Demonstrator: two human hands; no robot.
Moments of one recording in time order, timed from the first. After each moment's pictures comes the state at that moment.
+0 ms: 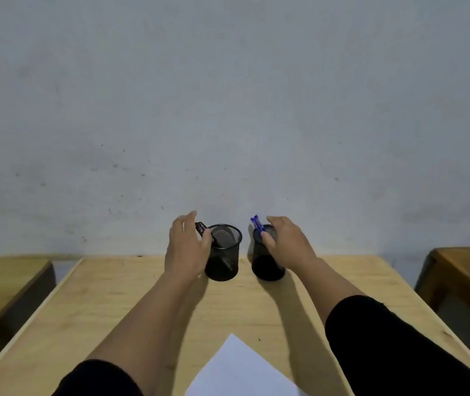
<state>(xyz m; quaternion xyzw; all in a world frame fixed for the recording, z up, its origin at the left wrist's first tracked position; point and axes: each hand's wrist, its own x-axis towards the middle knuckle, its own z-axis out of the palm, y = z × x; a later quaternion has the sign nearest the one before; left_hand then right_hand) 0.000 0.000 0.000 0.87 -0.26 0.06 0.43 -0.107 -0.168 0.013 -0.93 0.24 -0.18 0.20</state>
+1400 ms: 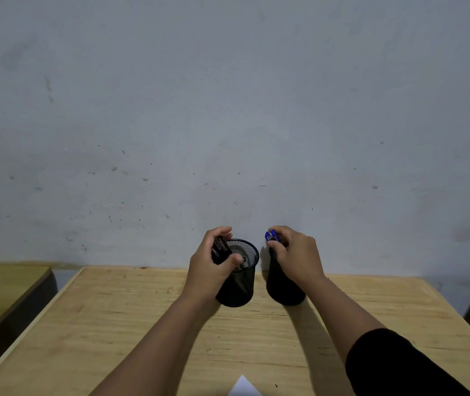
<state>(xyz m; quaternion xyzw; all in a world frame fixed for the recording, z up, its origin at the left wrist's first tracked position) 0.016 -0.026 -0.029 0.70 -0.31 -0.06 0.64 -0.057 -0.191 -0.018 -0.87 0.23 -0.29 0.32</state>
